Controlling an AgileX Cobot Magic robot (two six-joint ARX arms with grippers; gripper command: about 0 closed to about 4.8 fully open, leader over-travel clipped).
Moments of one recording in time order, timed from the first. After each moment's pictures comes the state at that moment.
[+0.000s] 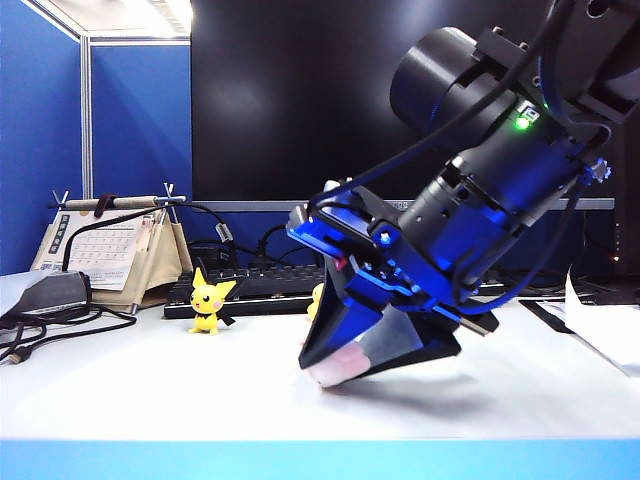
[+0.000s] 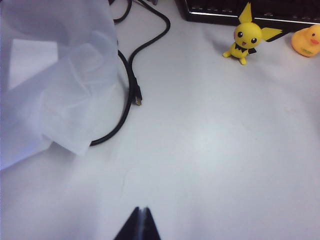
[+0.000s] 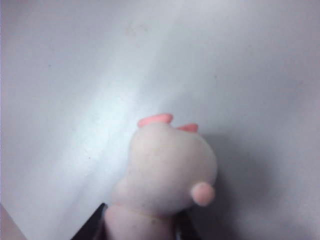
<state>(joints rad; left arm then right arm) -0.94 0.16 0.11 -0.55 -0.73 -0.64 0.73 1.63 0.69 0.14 -0.24 0.42</state>
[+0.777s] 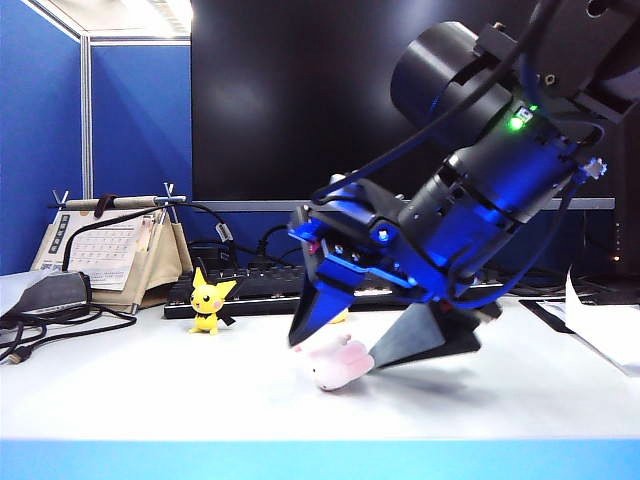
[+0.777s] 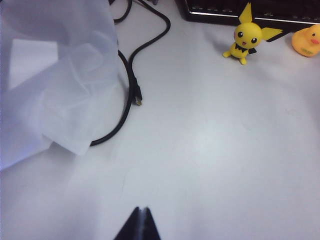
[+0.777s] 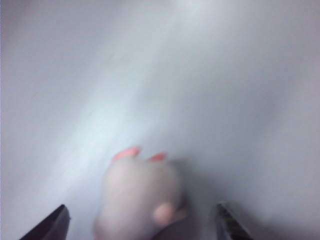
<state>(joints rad) -0.94 0.16 0.11 -0.55 -0.73 -0.64 0.72 1.63 0.69 0.19 -0.15 0.43</state>
